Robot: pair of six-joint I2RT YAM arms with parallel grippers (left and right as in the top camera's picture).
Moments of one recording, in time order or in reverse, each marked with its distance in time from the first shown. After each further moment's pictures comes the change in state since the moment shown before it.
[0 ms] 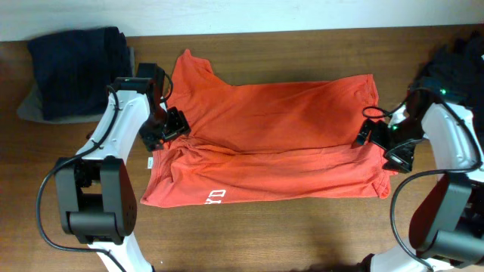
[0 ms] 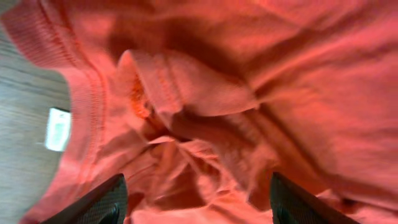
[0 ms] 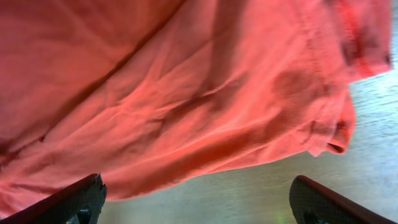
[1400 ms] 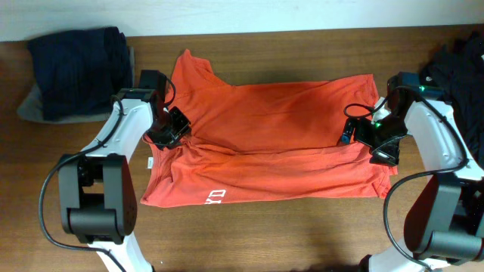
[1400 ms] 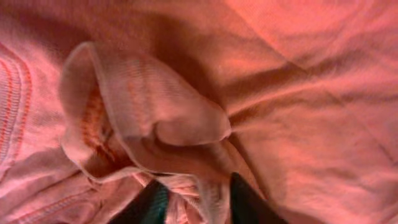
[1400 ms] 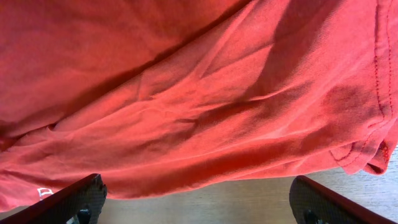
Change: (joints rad) left arm 0.000 0.004 -0.115 0.203 0.102 -0.245; right arm 0.091 0.000 0.000 0.038 -0.004 -0.007
